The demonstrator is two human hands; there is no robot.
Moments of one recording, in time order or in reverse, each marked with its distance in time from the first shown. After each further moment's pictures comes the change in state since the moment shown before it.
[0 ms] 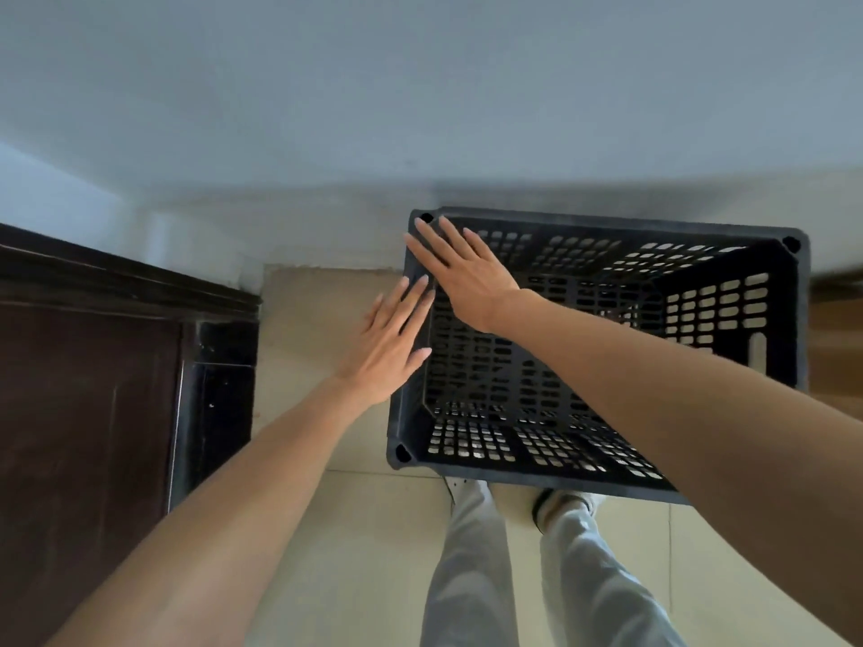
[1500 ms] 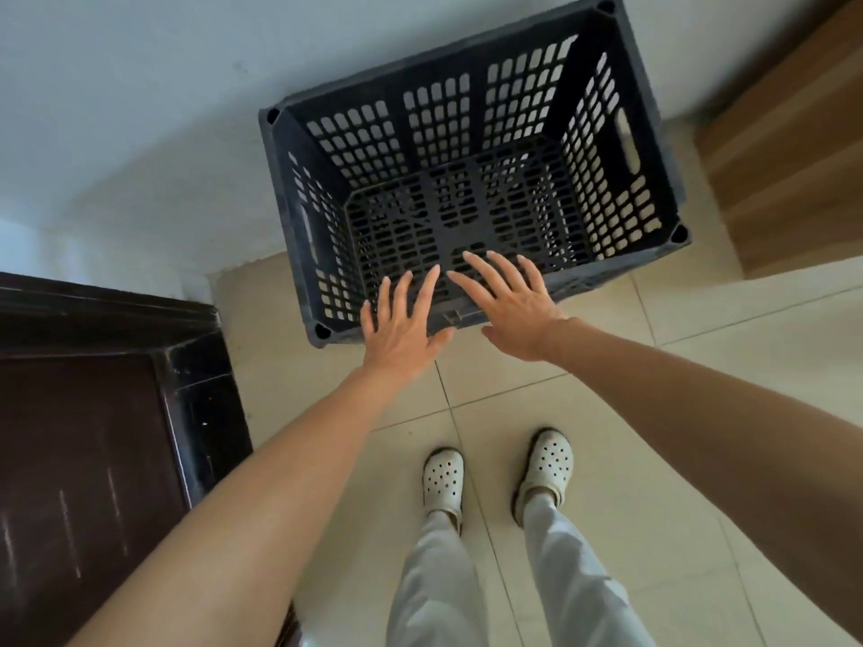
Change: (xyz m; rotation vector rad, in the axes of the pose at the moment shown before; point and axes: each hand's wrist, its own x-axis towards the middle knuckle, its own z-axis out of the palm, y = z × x) left_hand -0.084 0.165 0.065 -0.168 -0.165 -0.101; right_hand -0.266 -0.050 0.150 0.159 0.020 0.393
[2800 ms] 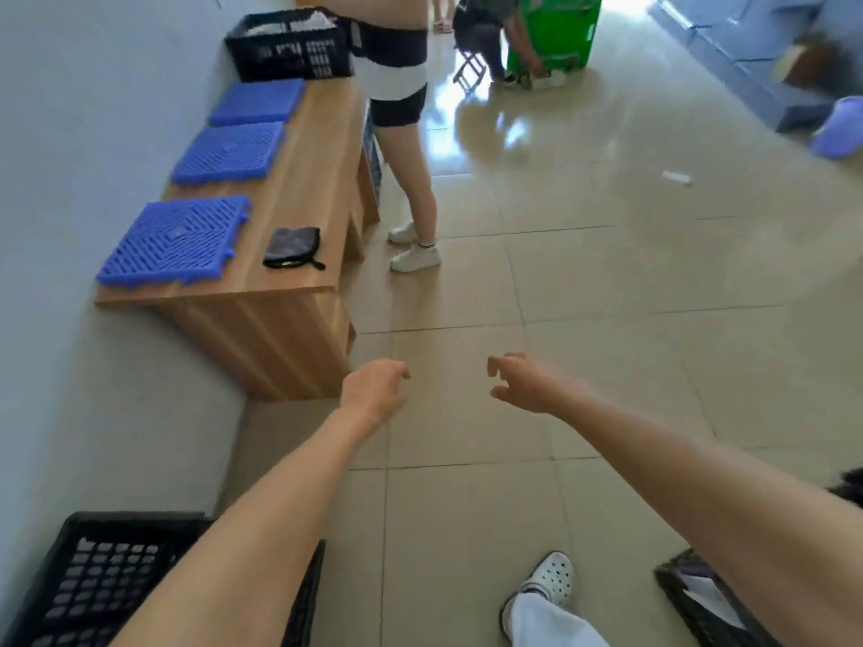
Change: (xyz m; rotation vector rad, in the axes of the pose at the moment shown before) left_hand -0.288 0.562 -0.045 0.681 -0.070 1.301; right_hand -0.660 0.081 -0.094 0.750 0.311 1.433
